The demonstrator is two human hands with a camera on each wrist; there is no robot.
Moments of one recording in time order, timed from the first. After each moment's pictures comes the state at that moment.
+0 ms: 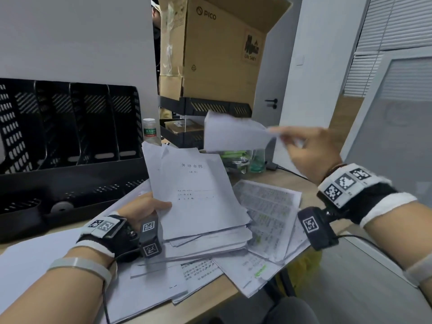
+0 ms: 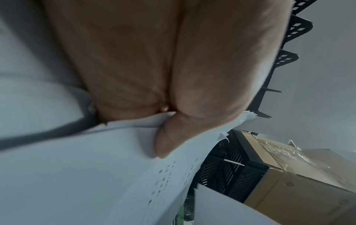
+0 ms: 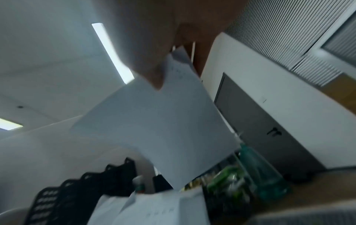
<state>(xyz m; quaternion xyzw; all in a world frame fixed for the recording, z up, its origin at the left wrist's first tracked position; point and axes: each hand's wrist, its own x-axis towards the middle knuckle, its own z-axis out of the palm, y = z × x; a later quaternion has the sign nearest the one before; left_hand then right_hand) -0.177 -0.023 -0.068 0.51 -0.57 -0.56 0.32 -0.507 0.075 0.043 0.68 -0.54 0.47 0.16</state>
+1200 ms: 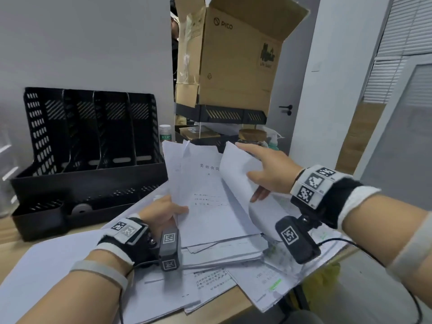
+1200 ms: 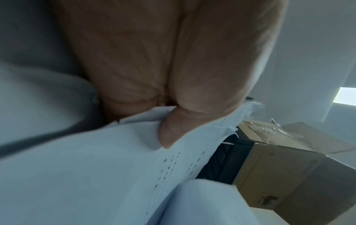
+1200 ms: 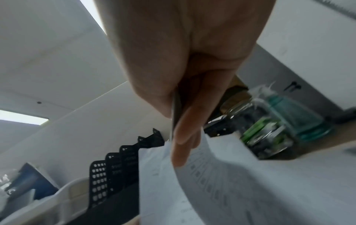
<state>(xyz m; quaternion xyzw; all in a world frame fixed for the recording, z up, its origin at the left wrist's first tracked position) -0.180 -0.052 -0.096 0.42 -0.55 -0.61 0.37 -0.434 0.046 0.041 0.73 -0.61 0.26 -0.13</state>
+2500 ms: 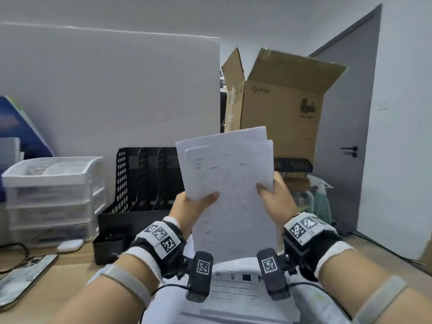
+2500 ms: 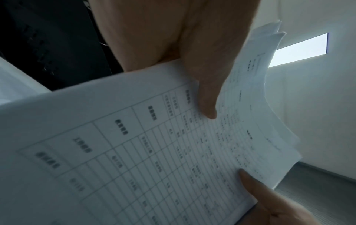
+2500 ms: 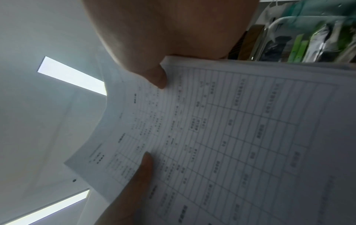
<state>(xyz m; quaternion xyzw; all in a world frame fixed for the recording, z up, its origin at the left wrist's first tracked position) -0.186 -0.010 0.020 0.37 -0.53 -0.43 0.63 -0.403 -0.033 0.042 0.65 -0.42 0.58 -0.26</state>
